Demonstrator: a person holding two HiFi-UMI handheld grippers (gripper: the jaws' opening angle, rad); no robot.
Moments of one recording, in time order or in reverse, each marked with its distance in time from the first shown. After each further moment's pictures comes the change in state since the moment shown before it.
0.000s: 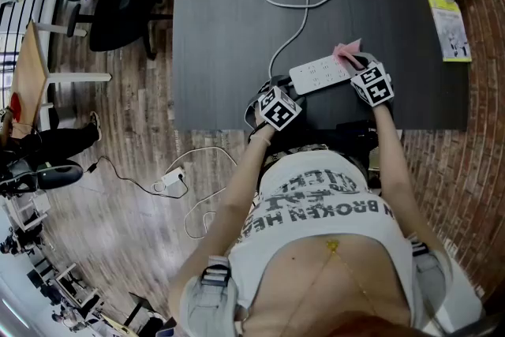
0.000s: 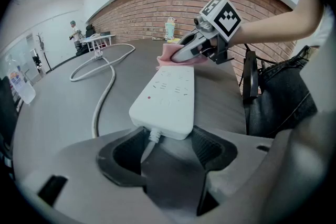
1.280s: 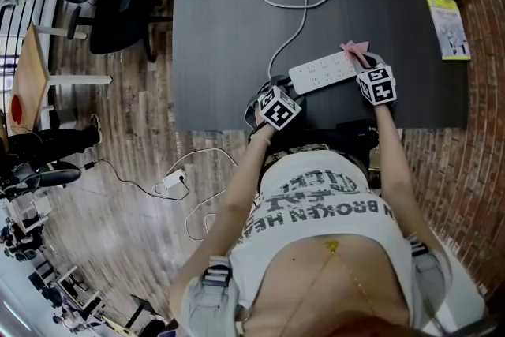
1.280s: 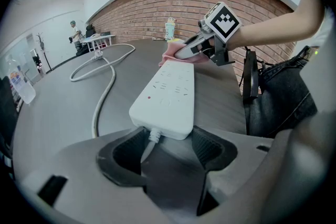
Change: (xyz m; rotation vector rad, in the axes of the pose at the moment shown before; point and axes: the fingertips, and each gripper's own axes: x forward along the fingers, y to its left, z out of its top) left arm 0.002 -0.001 -0.004 -0.002 0.007 0.001; right arm -0.013 -0.033 -0.018 0.156 -0.034 -0.151
